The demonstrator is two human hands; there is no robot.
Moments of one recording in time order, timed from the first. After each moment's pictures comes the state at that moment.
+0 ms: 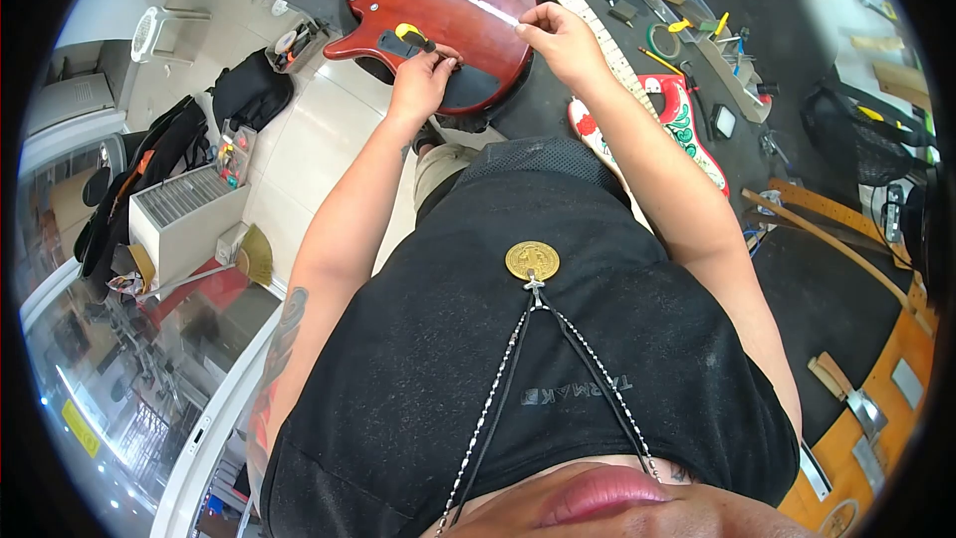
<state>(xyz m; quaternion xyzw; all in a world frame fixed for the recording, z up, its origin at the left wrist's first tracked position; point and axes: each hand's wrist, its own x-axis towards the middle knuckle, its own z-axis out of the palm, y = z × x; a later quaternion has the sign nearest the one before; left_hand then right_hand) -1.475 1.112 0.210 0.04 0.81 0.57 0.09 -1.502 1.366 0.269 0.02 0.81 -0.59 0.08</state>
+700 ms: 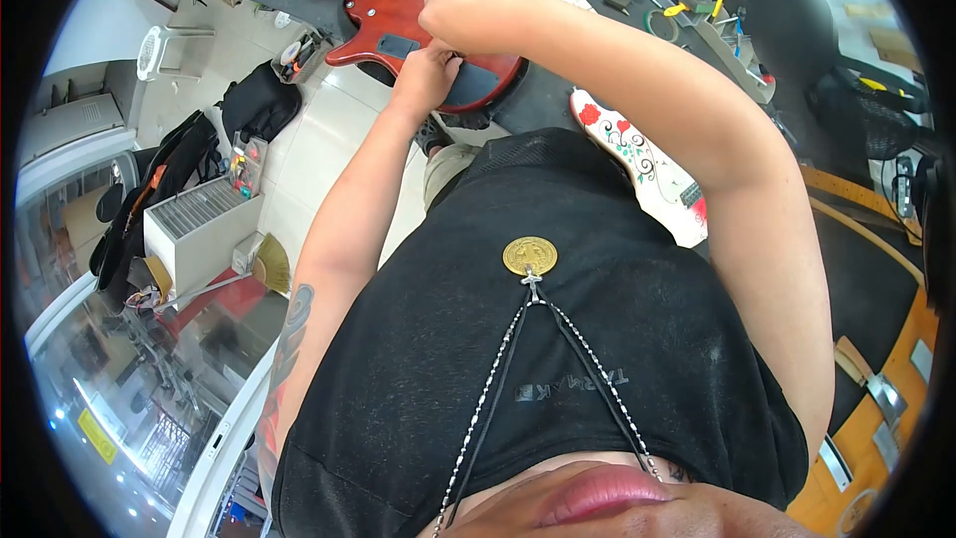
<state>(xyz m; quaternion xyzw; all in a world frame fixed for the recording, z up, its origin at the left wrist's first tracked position) -1.483 1.120 0.238 0.18 0.89 0.41 0.01 -1.538 1.270 0.399 -0.48 0.87 0.06 0.10</state>
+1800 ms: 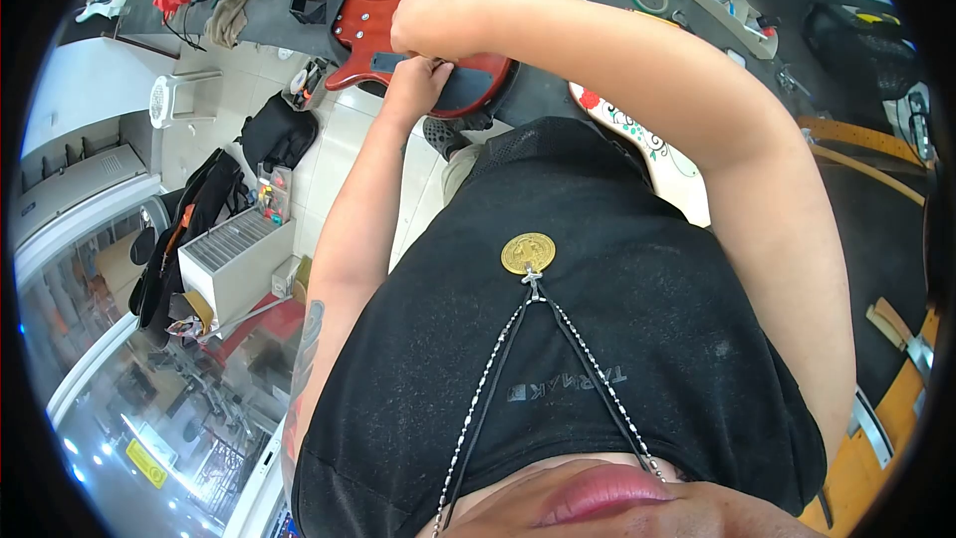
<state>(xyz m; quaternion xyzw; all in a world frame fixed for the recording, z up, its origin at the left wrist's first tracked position) -1.500 1.109 0.227 0.16 0.89 0.41 0.16 -1.552 1.274 0.364 -0.51 0.86 0.01 0.10</state>
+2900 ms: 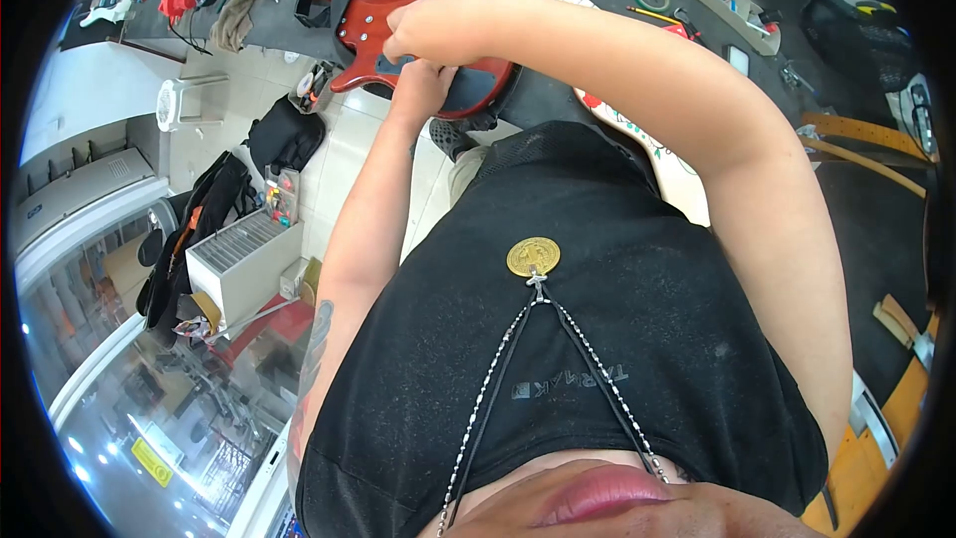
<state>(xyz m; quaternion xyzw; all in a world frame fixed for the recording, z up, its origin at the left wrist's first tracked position) -1.496 1.114 0.237 0.21 0.89 0.39 0.10 -1.533 1.285 0.354 -0.49 0.85 -0.20 -0.08</state>
